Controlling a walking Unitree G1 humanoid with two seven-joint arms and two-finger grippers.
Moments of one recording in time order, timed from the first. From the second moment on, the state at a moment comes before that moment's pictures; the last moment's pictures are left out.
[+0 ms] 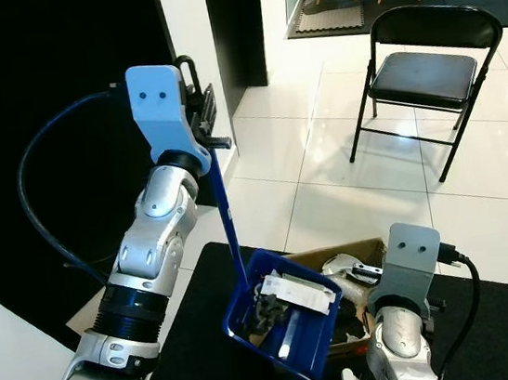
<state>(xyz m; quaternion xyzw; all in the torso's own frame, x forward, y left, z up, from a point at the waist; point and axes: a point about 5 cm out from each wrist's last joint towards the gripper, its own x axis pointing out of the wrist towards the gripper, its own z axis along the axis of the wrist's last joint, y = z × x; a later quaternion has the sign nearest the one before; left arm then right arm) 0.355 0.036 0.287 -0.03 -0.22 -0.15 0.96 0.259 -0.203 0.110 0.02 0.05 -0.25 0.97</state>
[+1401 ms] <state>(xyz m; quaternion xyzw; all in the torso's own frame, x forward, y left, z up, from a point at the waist) 0.402 0.212 0.264 -0.03 -0.03 0.20 0.98 0.256 -0.195 0.104 0.02 0.06 -0.24 0.97</state>
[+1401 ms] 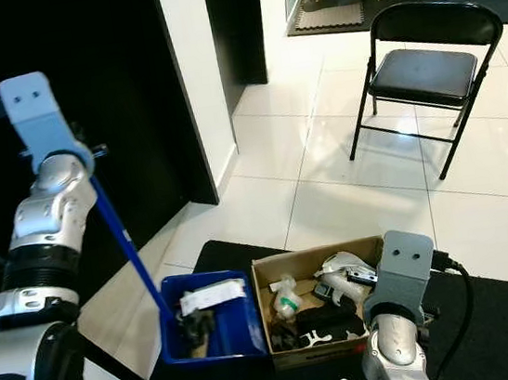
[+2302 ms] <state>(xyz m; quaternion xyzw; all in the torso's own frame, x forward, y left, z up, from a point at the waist) 0.373 0.264 0.169 -0.05 0.02 0.24 0.97 0.257 -0.194 0.102 0.02 0.06 -0.23 0.97</state>
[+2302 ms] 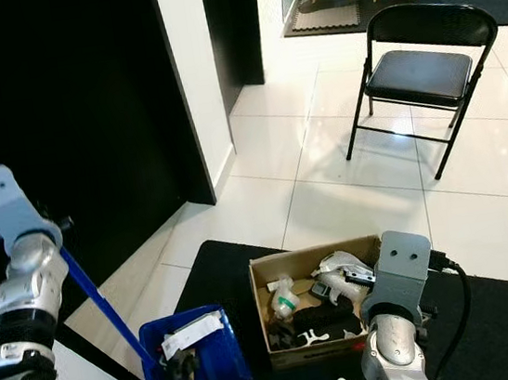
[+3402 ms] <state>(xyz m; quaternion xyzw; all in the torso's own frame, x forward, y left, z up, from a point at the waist) 0.343 0.249 0.104 -0.02 0.06 0.18 0.98 0.254 -0.194 0.093 0.01 0.07 -0.22 0.97</state>
